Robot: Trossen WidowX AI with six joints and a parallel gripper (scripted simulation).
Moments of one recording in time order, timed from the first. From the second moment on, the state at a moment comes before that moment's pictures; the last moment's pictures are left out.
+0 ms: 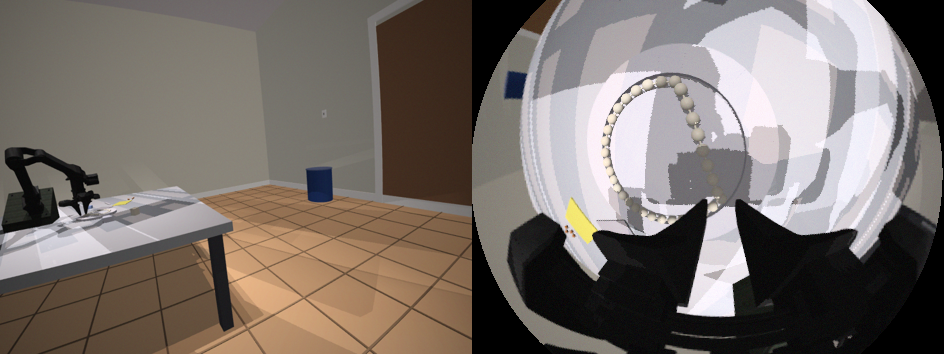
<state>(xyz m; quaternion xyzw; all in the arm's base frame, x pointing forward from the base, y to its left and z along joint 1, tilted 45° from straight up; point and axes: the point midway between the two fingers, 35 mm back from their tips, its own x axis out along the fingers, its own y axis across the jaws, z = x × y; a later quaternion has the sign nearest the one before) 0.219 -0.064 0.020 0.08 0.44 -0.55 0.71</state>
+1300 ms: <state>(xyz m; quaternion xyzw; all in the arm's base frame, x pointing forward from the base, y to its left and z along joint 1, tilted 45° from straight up) 0.255 -0.067 0.052 0.00 0.50 -0.49 0.71</state>
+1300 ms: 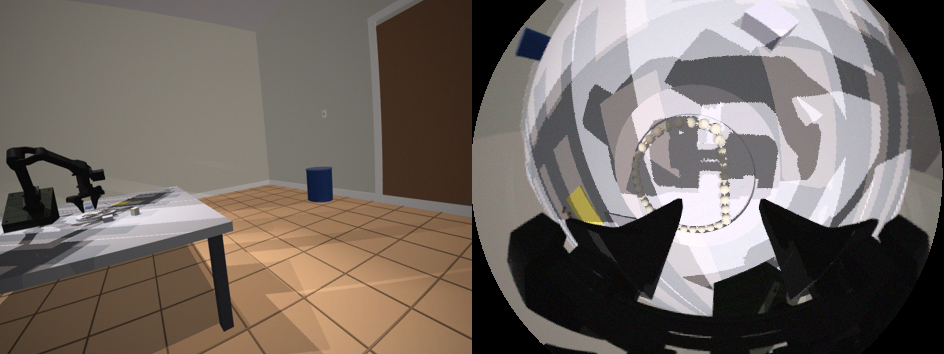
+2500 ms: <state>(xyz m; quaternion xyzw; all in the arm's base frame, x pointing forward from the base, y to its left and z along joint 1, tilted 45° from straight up) 0.295 -0.101 0.071 -0.08 0.55 -0.43 0.71</state>
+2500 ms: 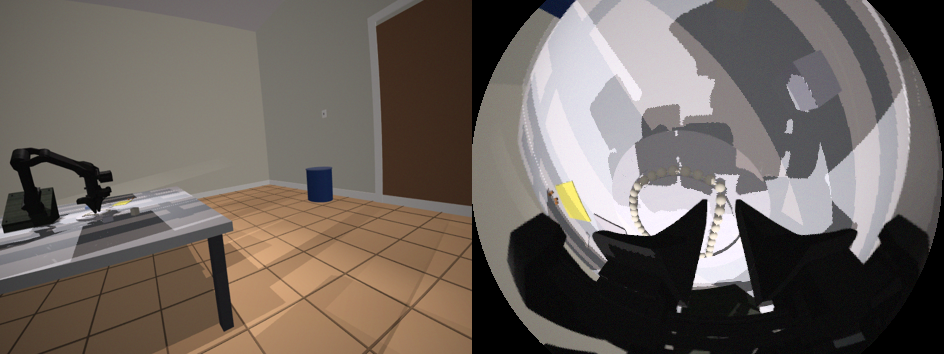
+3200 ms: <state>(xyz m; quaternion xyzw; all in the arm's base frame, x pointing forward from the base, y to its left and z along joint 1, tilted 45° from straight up) 0.294 -0.108 0.064 -0.09 0.56 -0.43 0.71</state>
